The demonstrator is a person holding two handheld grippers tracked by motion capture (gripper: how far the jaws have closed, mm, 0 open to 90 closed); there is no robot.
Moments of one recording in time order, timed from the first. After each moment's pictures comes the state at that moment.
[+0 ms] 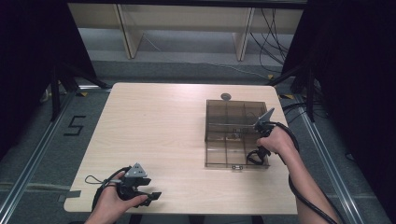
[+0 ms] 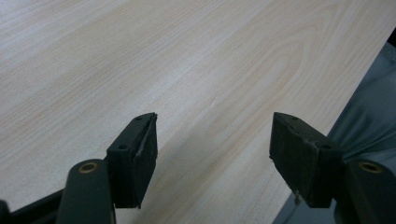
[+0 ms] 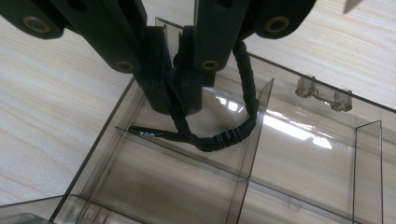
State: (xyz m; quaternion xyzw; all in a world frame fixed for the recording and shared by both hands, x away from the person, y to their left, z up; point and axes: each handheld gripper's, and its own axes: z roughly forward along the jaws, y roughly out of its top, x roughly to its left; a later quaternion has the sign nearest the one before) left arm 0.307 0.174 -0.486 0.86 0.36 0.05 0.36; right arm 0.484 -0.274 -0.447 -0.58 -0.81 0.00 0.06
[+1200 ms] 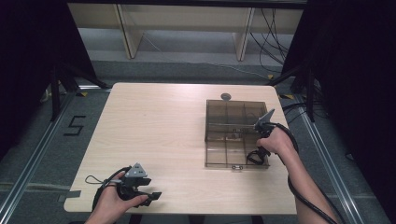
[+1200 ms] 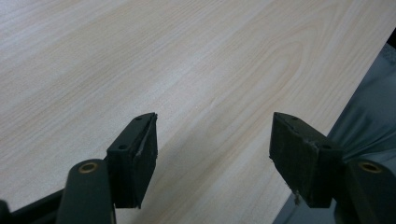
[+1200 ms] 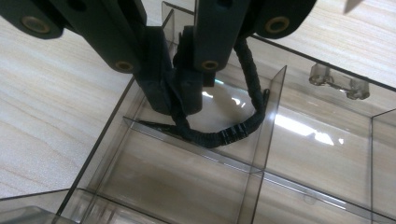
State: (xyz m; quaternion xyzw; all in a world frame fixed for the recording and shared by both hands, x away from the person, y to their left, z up) left arm 0.308 0.175 -0.485 0.86 0.35 0.04 0.35; right arm 0.486 -0.278 -0.456 -0.59 -0.81 -0.02 0.05
